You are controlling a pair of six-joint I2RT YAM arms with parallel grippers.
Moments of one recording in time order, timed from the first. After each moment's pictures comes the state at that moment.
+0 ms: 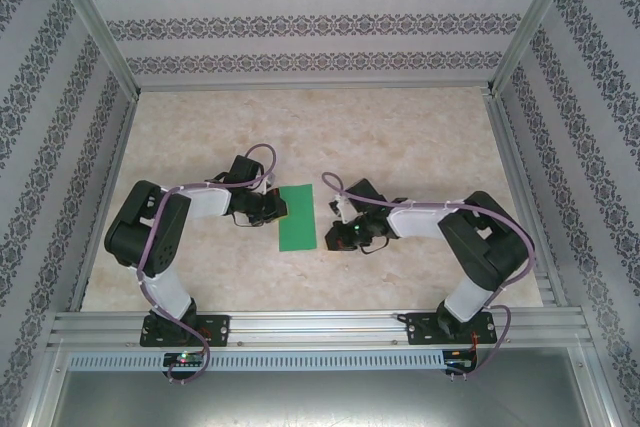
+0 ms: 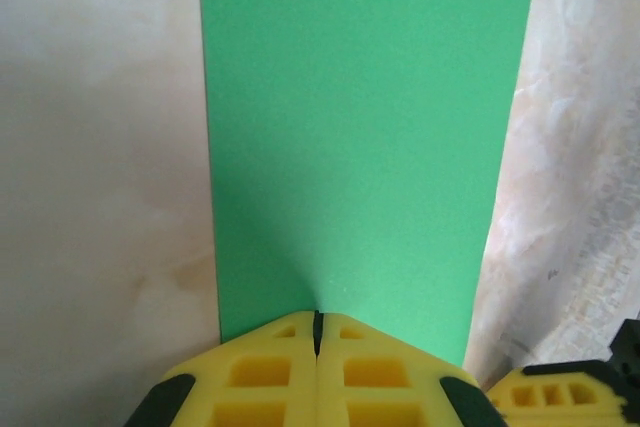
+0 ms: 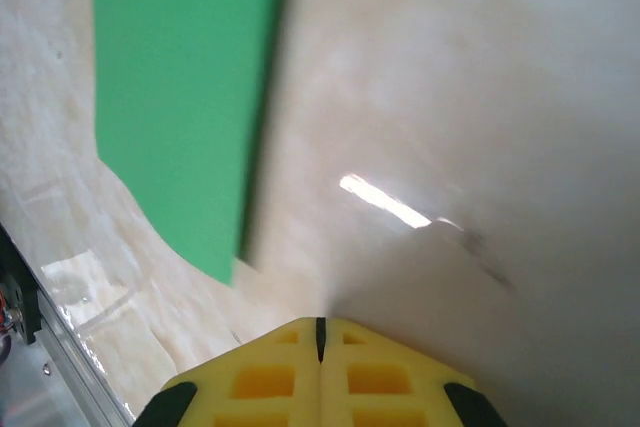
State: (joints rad) left arm -0.33 1.75 0.82 -0.16 0.54 -0.66; right arm 0.63 1.65 0.71 -0.18 -0.59 0.53
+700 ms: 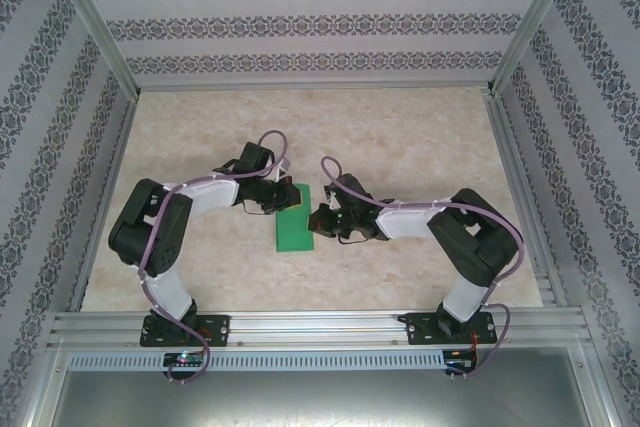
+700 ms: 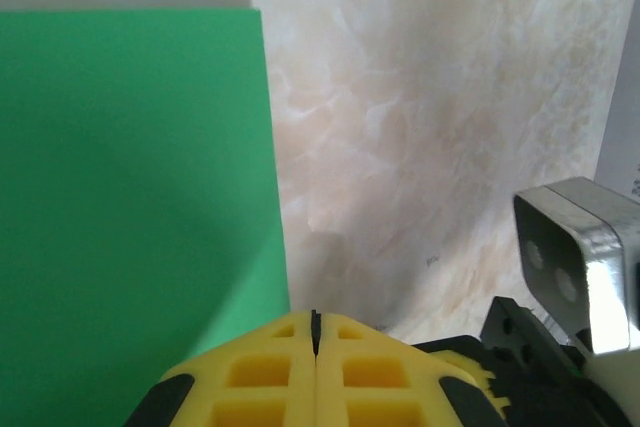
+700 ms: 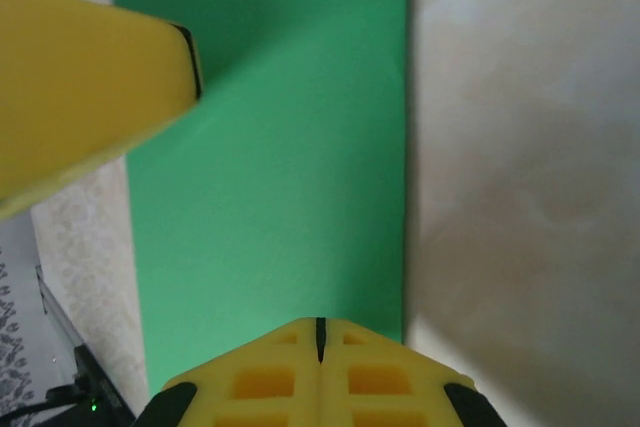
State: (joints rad) left arm -0.40 1.78 0.97 -0.19 0.63 -0.66; right arm 0.73 1.74 0.77 0.13 -0.41 0.99
